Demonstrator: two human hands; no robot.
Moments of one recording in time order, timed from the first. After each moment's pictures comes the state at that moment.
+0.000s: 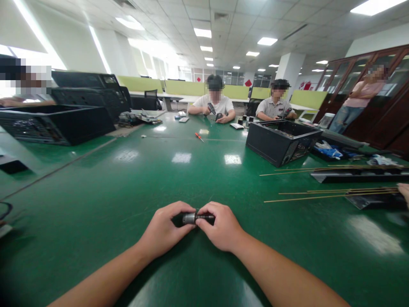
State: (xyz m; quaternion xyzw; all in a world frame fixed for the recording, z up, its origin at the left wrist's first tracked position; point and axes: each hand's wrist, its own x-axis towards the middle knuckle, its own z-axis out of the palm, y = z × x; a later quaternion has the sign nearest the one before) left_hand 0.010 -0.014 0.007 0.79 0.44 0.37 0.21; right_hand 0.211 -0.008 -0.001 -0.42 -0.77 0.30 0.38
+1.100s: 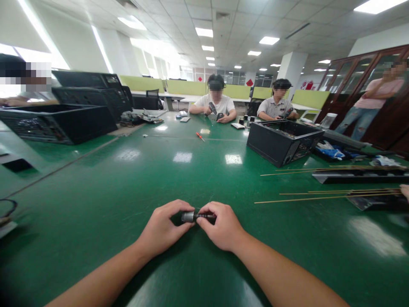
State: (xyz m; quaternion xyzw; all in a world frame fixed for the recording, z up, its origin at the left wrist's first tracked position) left_hand 0.008 -0.017 0.012 0.80 0.43 0.38 0.18; right_hand 0.211 -0.010 -0.002 -0.42 -0.76 0.30 0.39
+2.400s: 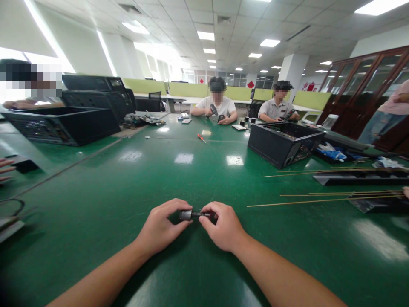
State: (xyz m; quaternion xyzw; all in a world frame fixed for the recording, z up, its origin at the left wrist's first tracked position) left_hand -0.001 -0.016 0.013 0.80 0.43 0.40 0.16; right_hand 0.212 -0.011 -0.002 -0.44 -0.75 0.29 0.40
